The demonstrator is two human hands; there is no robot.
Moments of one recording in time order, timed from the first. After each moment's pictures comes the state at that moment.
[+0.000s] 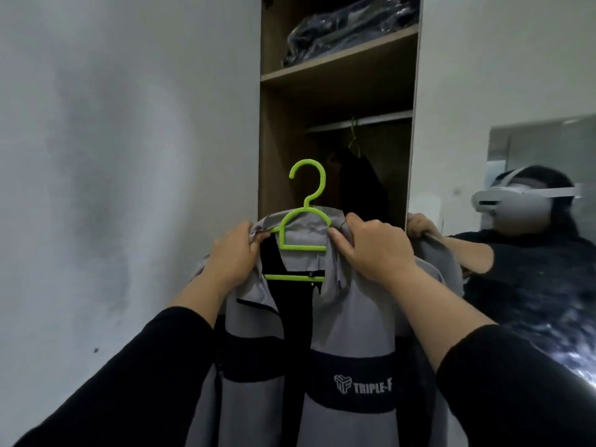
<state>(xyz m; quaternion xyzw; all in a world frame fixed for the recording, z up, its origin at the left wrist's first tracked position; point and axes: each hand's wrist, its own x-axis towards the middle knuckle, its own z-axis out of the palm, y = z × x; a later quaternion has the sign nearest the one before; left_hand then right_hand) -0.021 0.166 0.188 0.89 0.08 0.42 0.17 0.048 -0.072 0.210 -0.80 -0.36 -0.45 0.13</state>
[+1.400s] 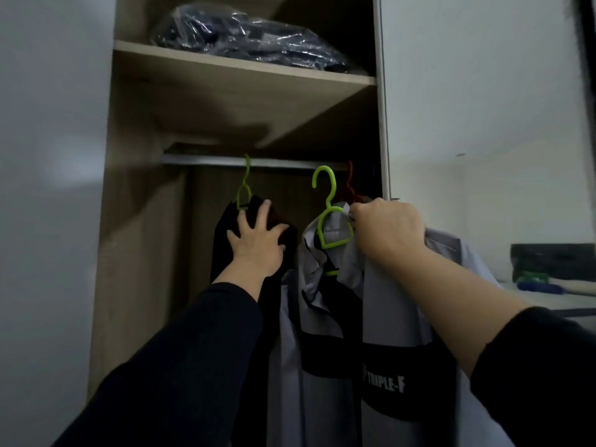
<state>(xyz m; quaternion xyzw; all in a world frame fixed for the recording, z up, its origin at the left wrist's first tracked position) 0.278 0.147 0.305 0.91 -0.19 0.37 0.07 0.140 -0.011 0.324 -0.83 0.12 -0.50 -0.22</state>
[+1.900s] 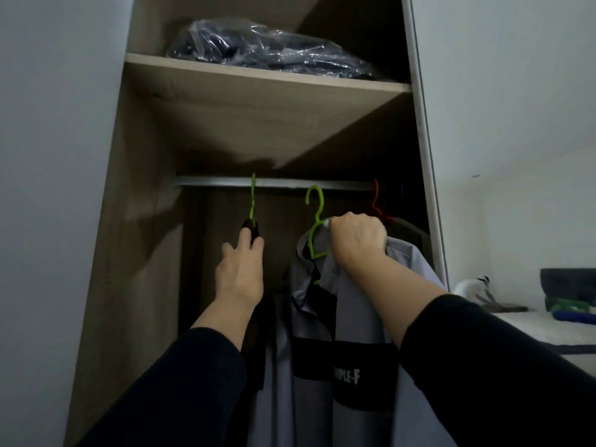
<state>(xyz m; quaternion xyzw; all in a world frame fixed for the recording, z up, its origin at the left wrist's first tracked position) 0.330 0.185 0.307 0.87 -0.12 0.48 0.10 0.259 0.024 0.361 -0.86 0.13 -0.46 -0.18</state>
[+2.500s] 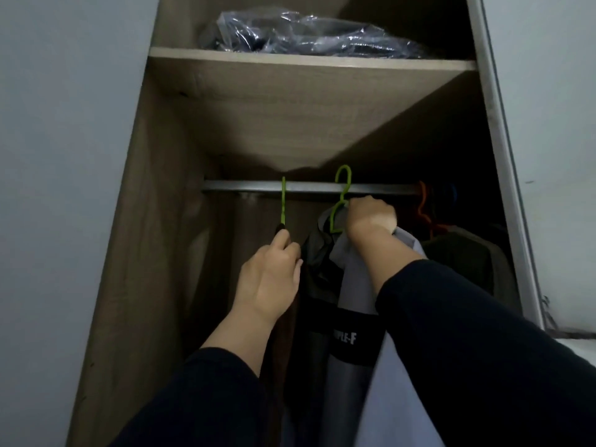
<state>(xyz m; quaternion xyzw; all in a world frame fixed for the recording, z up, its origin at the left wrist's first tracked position) 0.348 0.188 0.319 0.77 -0.22 0.58 0.13 0.345 0.028 0.424 -0.88 0.15 -0.45 -0.07</state>
